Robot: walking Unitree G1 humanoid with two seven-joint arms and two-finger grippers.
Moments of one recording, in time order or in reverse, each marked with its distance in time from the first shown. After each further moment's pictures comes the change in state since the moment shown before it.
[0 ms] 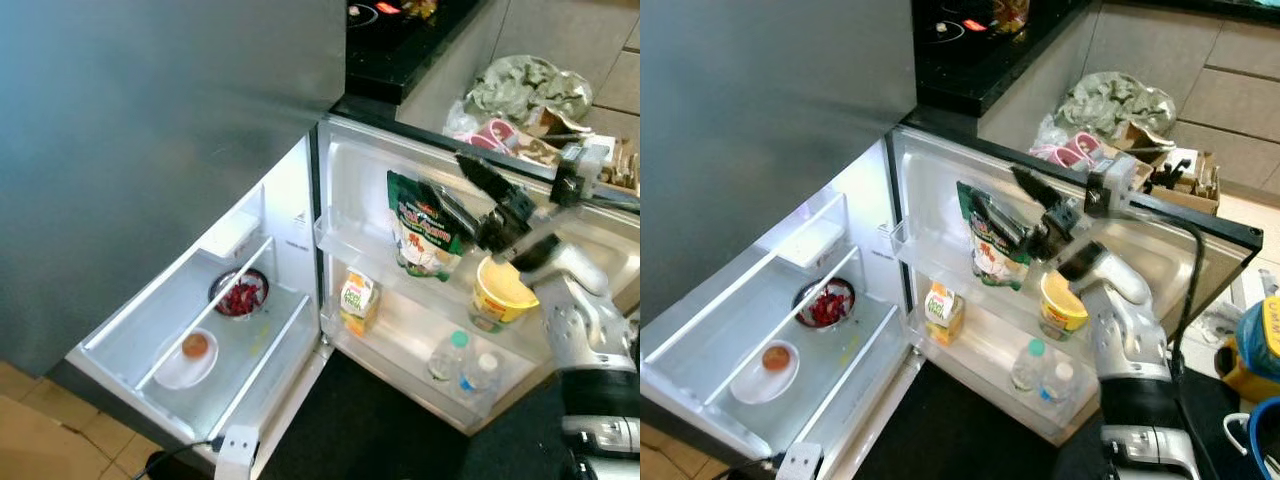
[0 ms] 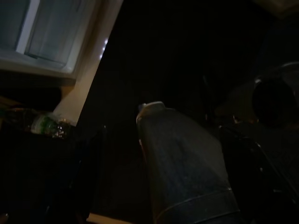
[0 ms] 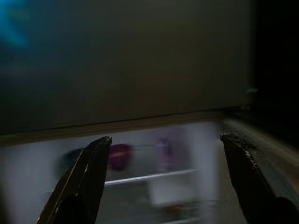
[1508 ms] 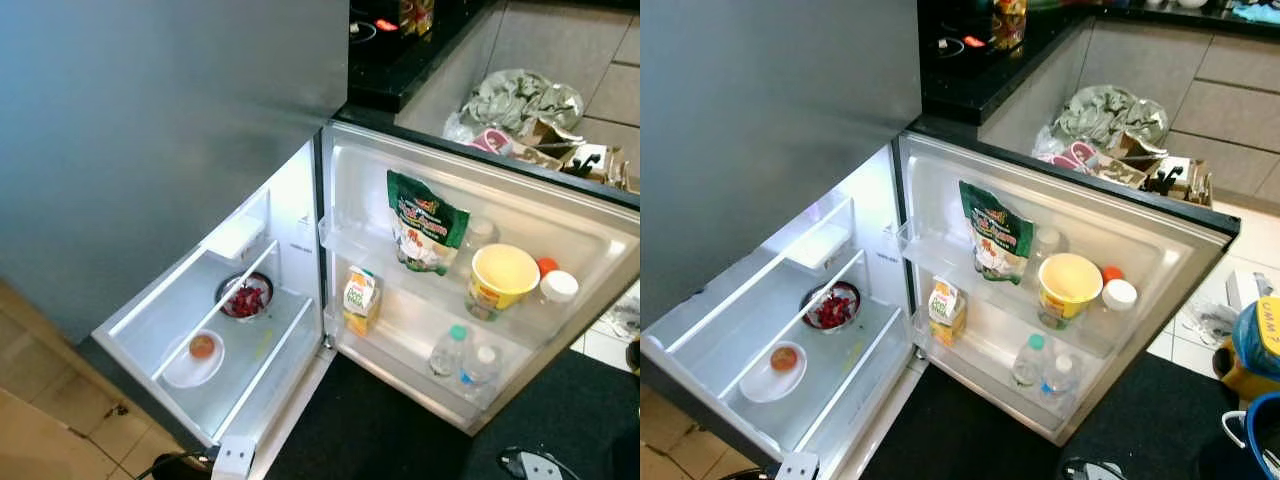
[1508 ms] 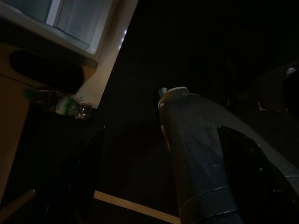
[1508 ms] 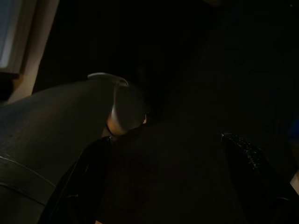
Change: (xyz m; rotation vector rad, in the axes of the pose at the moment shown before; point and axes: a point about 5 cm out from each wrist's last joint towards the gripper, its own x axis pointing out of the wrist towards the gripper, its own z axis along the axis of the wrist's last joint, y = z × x) left arm -0.002 0.004 -0.012 0.031 0.076 0.075; right arm -0.276 0.103 -0.241 0.494 1.269 -1.157
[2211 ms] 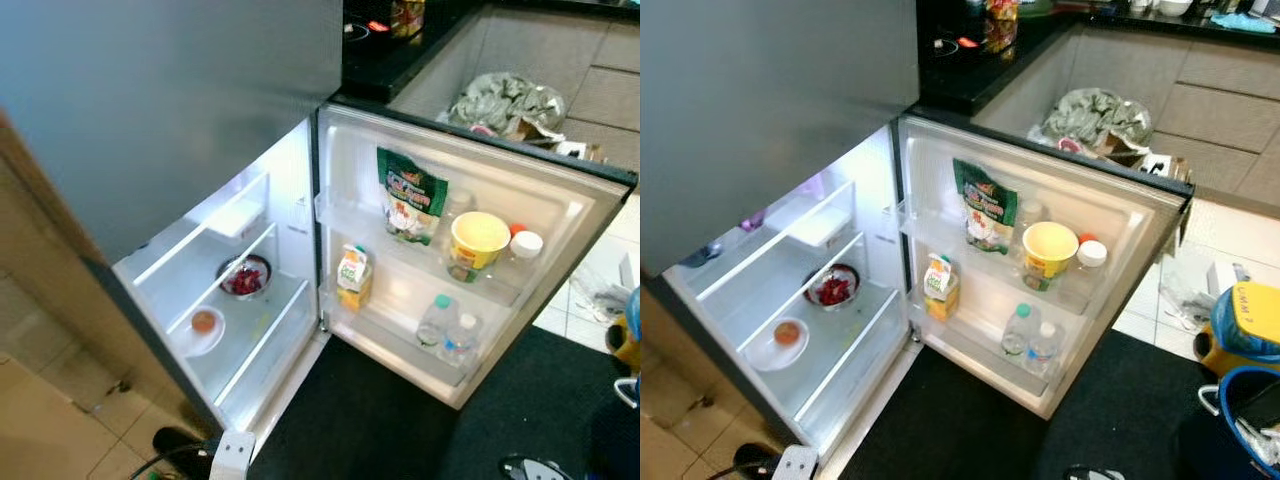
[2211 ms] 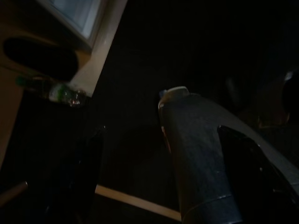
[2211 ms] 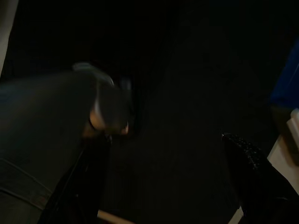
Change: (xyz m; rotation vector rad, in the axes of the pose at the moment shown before) left arm 0.000 0.002 0.003 0.013 -0.014 0.008; right arm 0.000 -0.002 -0.003 0.000 0.007 -0.055
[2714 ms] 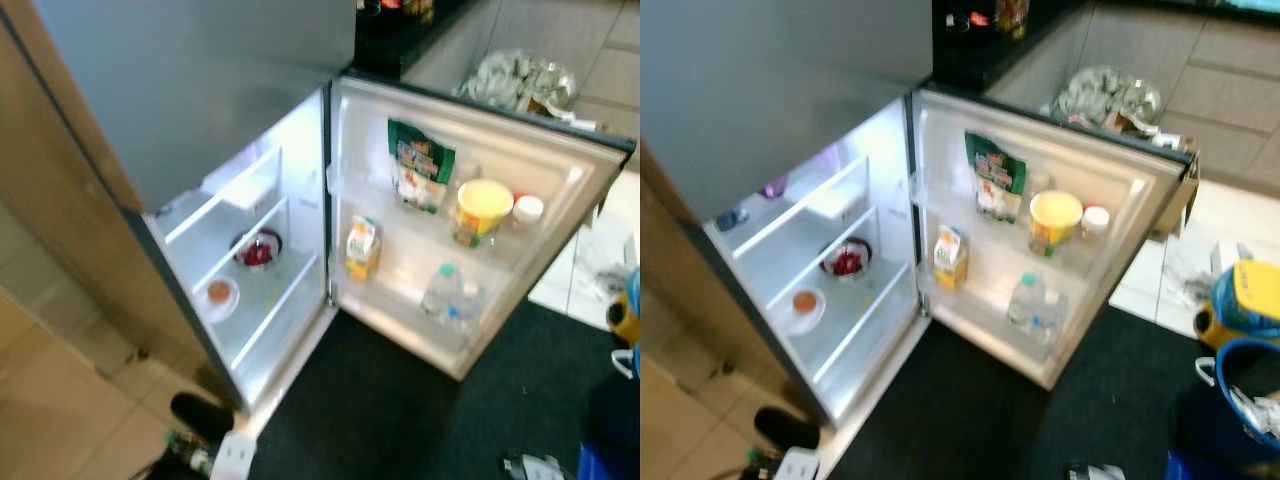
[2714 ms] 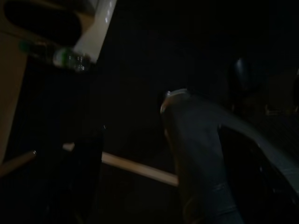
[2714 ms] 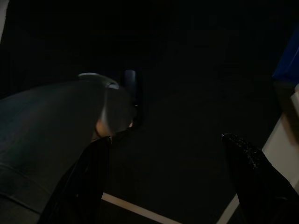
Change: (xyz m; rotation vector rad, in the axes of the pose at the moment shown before) left arm -0.001 0.001 -0.006 0.038 0.032 0.002; right arm 0.000 0.001 0.000 -0.001 -0.002 -0.005
